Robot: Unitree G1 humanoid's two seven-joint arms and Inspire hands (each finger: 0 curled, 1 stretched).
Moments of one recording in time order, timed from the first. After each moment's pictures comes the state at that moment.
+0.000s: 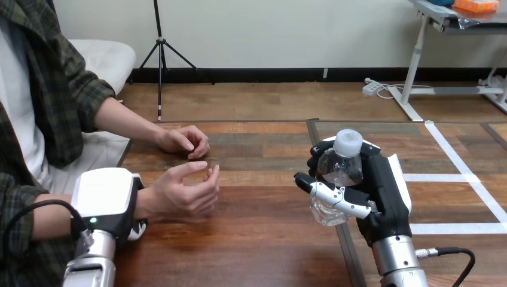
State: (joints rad) left arm -0.28 0.45 -0.38 0.67 0.92 0.16 0.41; right arm -0.16 -0.05 -0.05 0.63 0.04 -0.75 0.14
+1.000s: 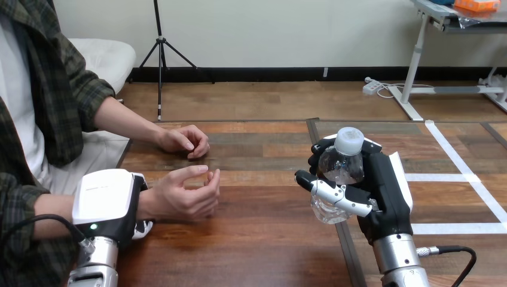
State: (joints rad) left arm -0.30 0.43 -0.38 0.82 0.84 -0.01 0.61; right arm -0.16 -0.05 -0.06 0.61 0.04 -0.74 0.14
